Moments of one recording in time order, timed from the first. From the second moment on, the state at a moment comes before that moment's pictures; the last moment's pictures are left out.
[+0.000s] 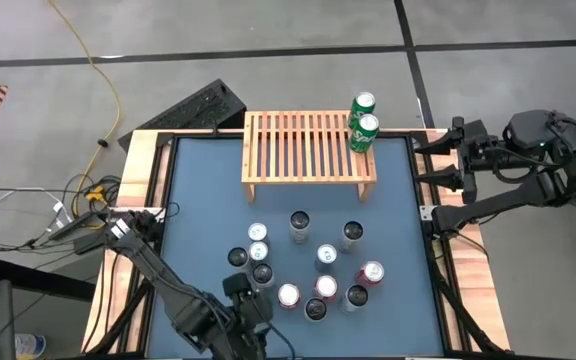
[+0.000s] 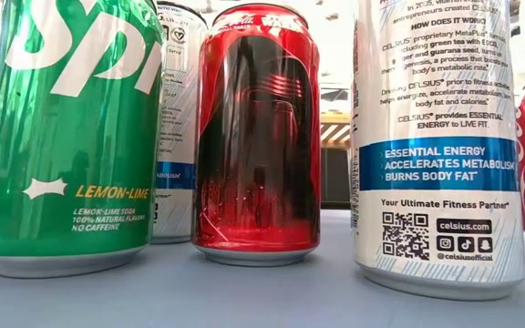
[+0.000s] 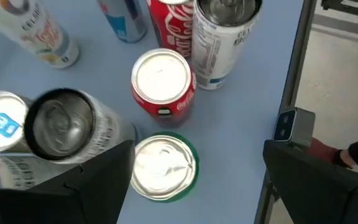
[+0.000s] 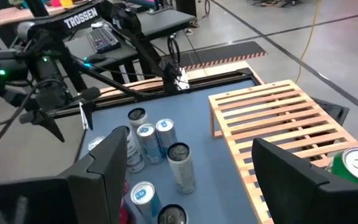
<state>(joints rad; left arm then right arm) -0.74 2.02 2.01 -1.13 -0.51 -0.96 0.08 0.84 1.63 -1.12 0.16 0.21</state>
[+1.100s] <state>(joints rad) -0.72 1.81 1.50 -0.74 -0.51 -1.04 0.08 0.84 1.63 -1.16 0.16 0.20</state>
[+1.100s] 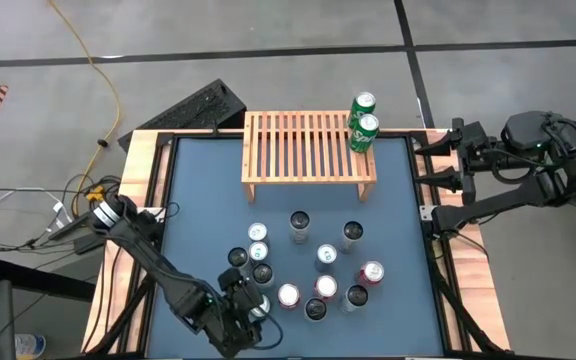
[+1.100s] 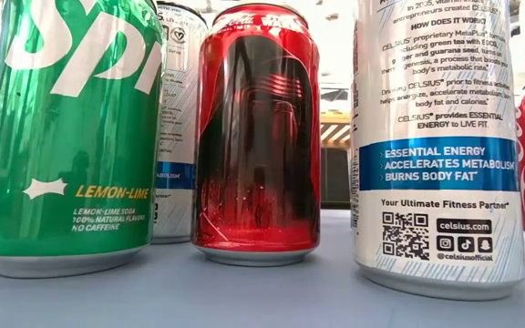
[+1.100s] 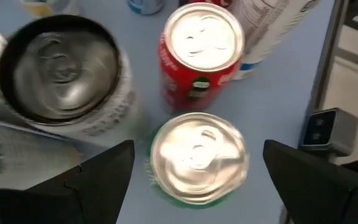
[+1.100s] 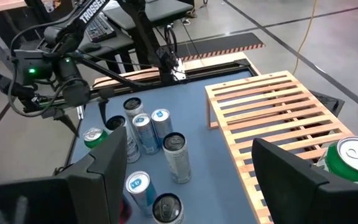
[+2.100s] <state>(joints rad) -0.68 1.82 1.49 -0.71 -0.46 -0.98 0.08 0.84 1.62 -1.20 0.17 0.21</state>
